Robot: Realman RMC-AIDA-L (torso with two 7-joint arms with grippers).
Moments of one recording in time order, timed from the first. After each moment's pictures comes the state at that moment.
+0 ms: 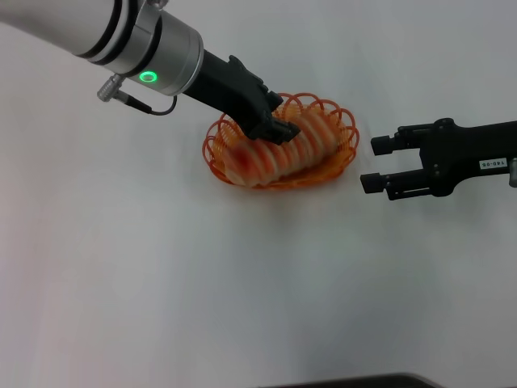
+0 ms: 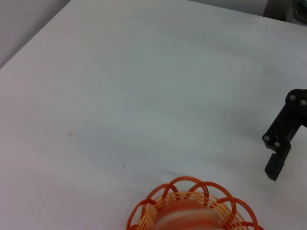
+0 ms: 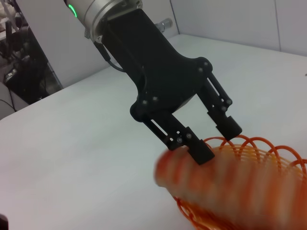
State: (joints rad) left arm -0.91 -2.17 1.30 0.89 2.31 1.29 -2.05; right arm 0.44 2.07 -0.64 -0.84 -2.20 -1.71 1.52
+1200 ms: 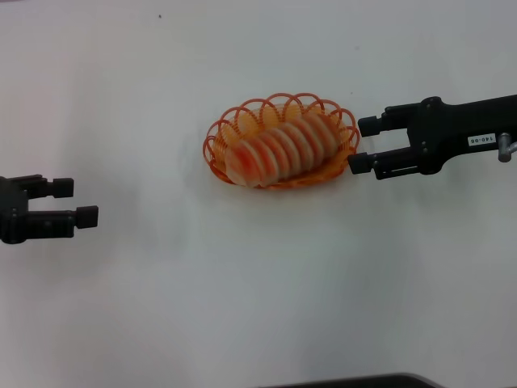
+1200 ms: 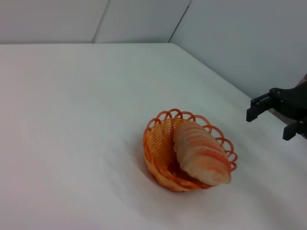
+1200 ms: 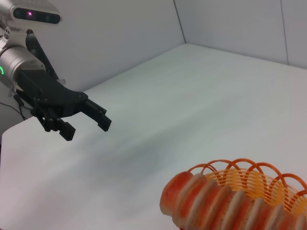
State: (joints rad) left arm -0.42 -2.00 0.66 0.82 2.17 1.75 -1.70; right arm 0.50 2.06 -0.64 -0.84 -2.20 -1.71 1.57
